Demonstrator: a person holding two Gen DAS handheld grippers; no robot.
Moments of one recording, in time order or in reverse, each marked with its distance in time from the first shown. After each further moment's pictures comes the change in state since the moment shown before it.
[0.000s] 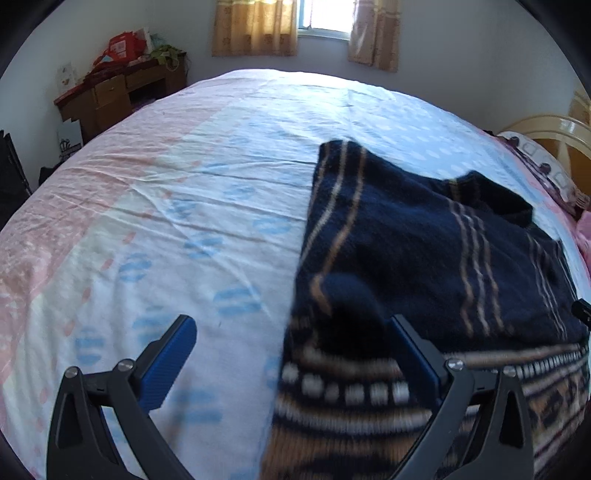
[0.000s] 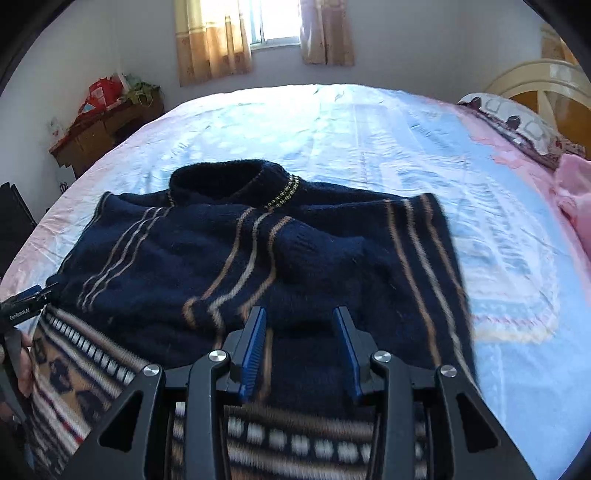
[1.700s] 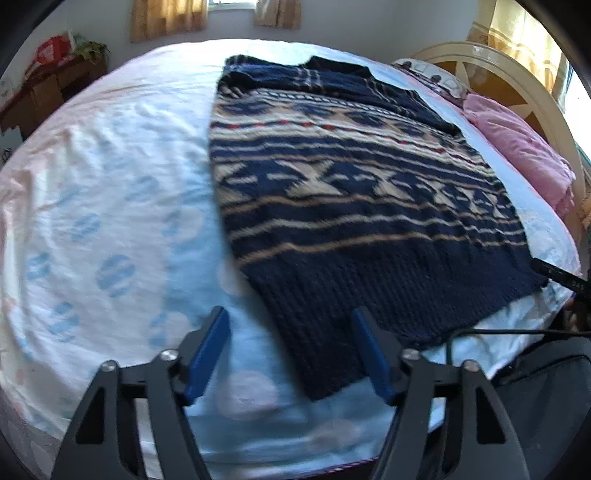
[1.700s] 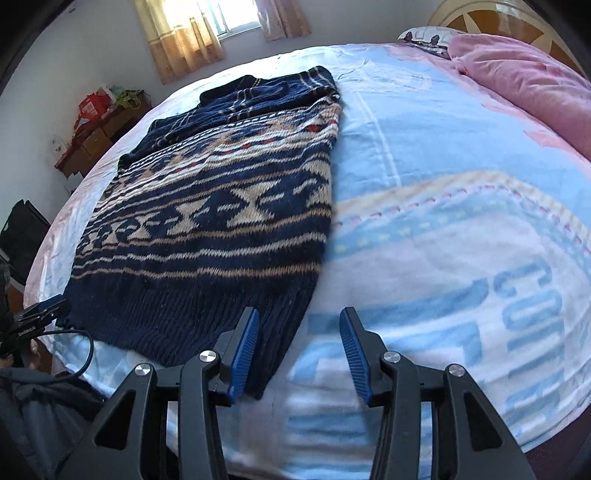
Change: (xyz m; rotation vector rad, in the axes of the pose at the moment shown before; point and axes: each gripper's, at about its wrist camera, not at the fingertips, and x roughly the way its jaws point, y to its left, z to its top) left arm -0.164 0.006 -0.230 0.215 0.168 -0.285; right arm -0.194 -0.022 -0.278 0.190 0.108 0.054
